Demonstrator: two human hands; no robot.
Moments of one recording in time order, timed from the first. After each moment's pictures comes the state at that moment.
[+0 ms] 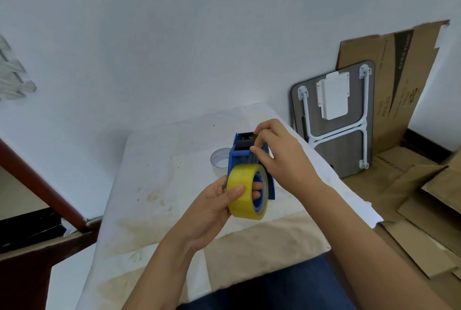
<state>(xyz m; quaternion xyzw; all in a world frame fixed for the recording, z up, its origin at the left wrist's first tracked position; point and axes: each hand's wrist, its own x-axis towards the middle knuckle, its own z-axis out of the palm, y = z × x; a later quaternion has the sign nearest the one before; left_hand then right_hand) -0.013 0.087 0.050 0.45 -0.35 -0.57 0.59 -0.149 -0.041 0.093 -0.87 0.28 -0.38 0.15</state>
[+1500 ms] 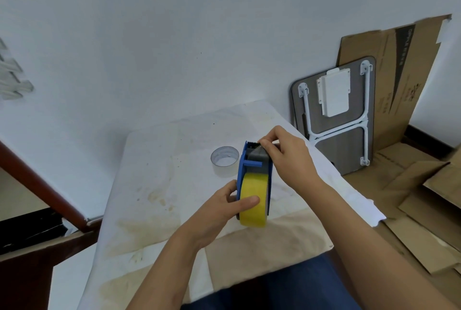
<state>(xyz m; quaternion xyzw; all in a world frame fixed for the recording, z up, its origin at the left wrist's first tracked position) -0.010 0.075 0.031 0.57 -0.42 -0.54 0.45 -0.147 -0.054 0.078 -0.79 0.41 -0.36 0.30</state>
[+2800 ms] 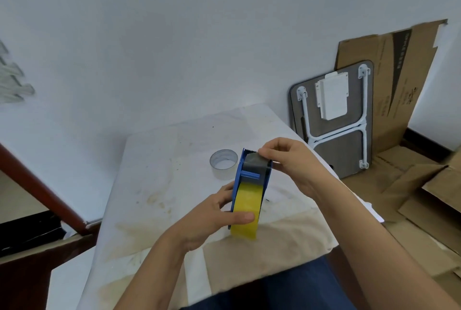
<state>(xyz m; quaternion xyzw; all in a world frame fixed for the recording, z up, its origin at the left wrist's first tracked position) -0.006 0.088 0.051 0.57 -0.47 -0.53 0.42 -0.157 -0.063 0.085 -0.61 0.37 -0.32 0.63</state>
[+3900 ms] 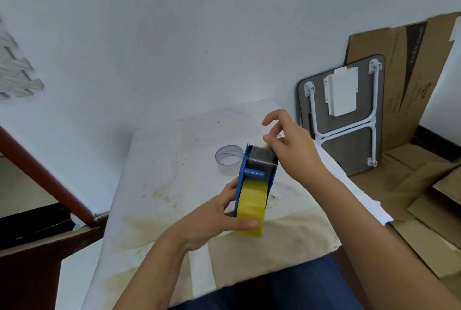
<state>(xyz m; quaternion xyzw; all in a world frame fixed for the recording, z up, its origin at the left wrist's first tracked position) -0.003 0.096 0.047 0.54 -0.48 -0.56 0.40 -0.147 -0.055 0.096 -0.80 0.33 -0.38 0.32</state>
